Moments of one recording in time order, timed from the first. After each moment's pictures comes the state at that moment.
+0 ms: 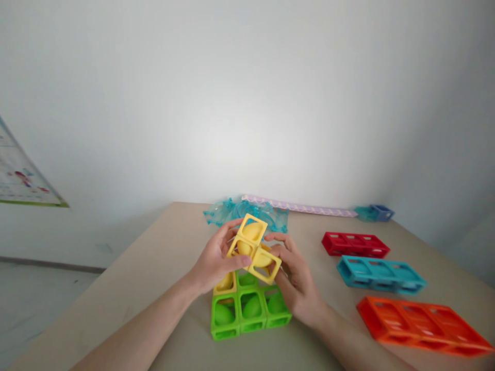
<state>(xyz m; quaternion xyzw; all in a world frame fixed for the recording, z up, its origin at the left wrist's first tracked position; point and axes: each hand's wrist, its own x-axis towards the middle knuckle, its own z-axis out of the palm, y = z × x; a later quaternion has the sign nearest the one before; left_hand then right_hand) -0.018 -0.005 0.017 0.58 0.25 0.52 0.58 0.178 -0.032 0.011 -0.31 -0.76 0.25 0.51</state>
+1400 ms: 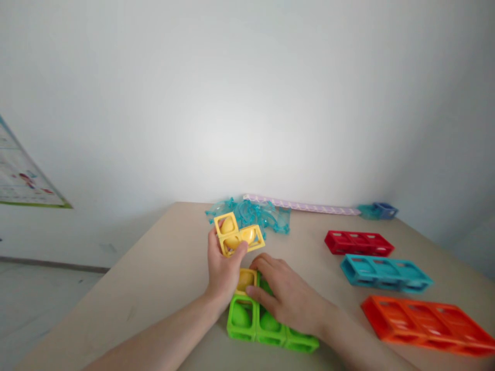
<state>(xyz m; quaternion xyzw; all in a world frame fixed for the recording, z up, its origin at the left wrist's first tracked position) 0.018 -0.013 0.003 0.42 0.44 0.70 0.38 0.165 -0.043 0.026 -0.39 -0.87 0.19 0.22</state>
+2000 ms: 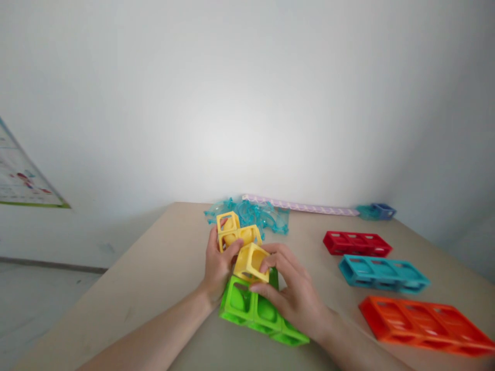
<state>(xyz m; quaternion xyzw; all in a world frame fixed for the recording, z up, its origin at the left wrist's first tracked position) 0.010 -0.013 0.011 0.39 0.34 0.66 0.54 0.175 -0.042 0.013 -0.31 -0.82 0.15 0.45</state>
